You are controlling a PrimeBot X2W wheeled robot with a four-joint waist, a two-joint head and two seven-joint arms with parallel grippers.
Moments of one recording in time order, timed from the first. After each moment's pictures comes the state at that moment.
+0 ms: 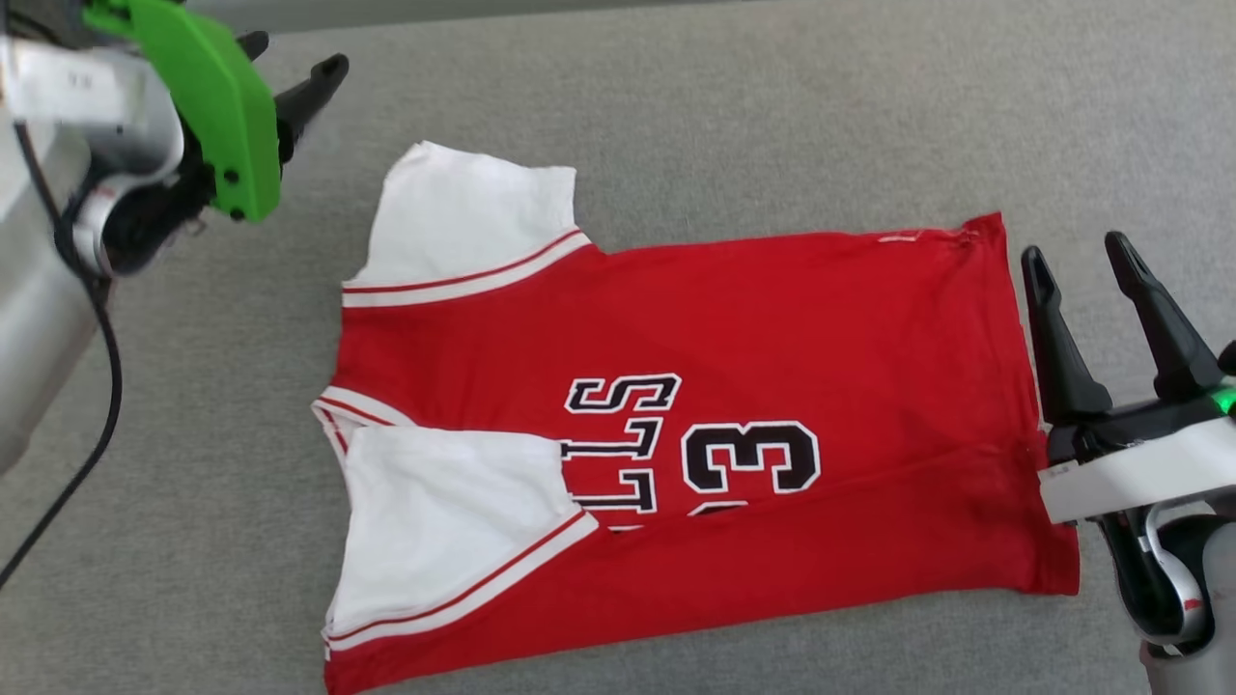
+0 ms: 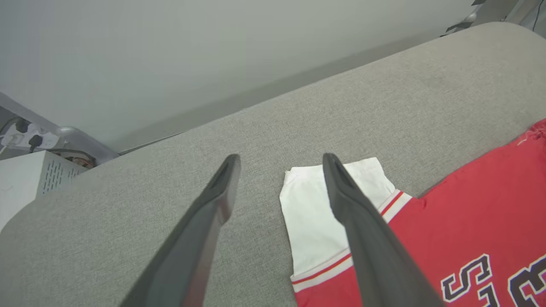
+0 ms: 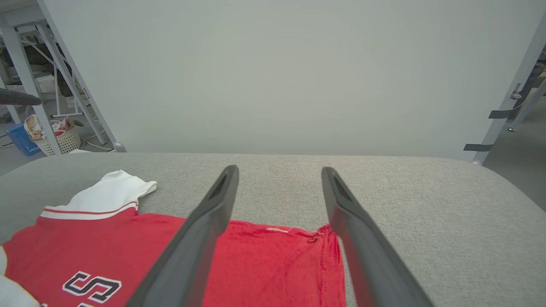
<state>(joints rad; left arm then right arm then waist) -1.19 0.73 -0.99 0.42 -1.12 -0.05 0.35 -0.16 -0.24 0.04 -0.17 0.37 0.13 -0.07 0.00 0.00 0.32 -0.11</state>
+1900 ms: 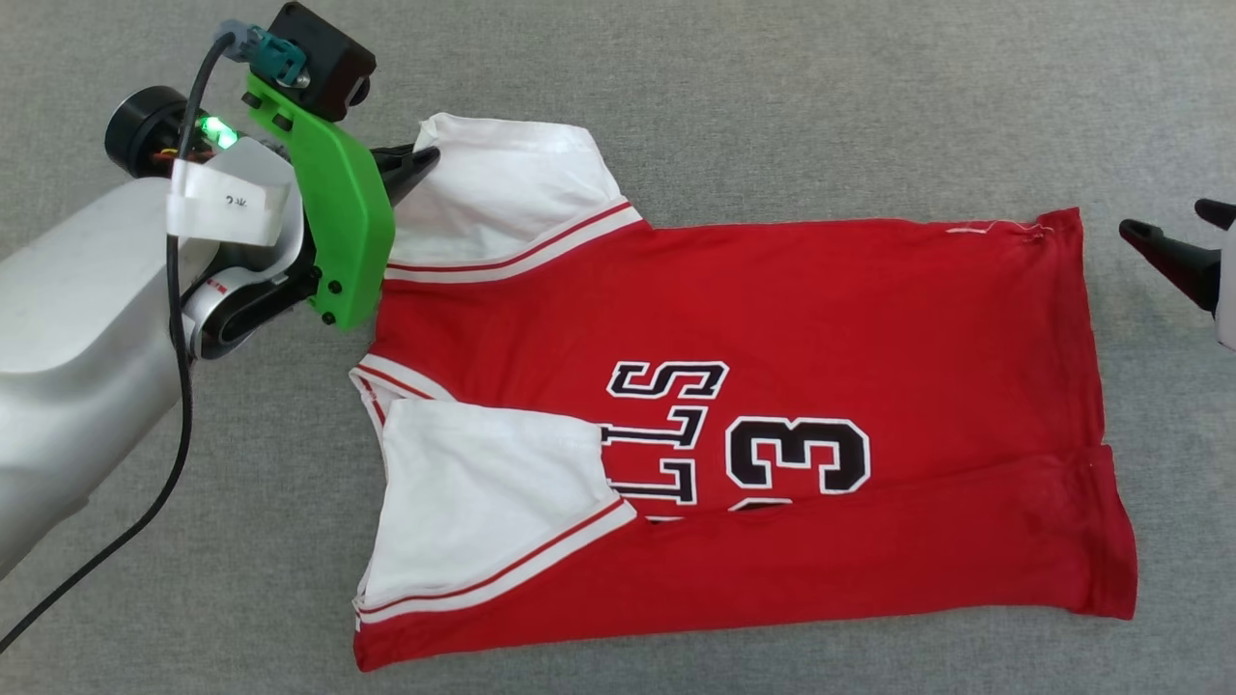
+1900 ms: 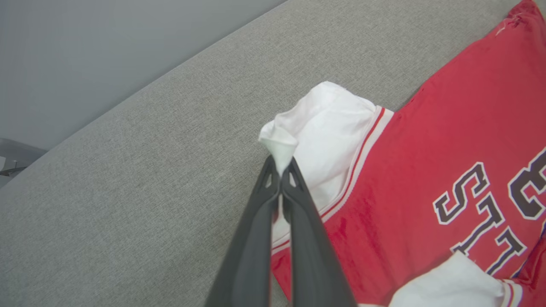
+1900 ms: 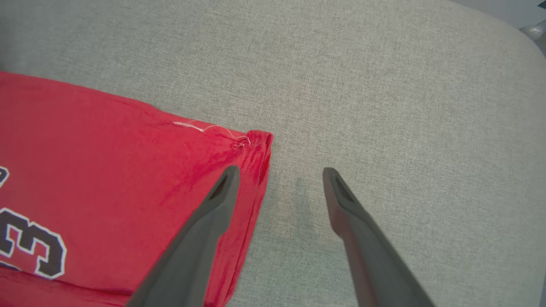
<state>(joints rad) -1.21 0.73 -1.21 0.31 -1.10 -0.12 0.29 -0.64 -0.70 0.28 0.16 0.75 0.13 0.77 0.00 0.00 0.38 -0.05</state>
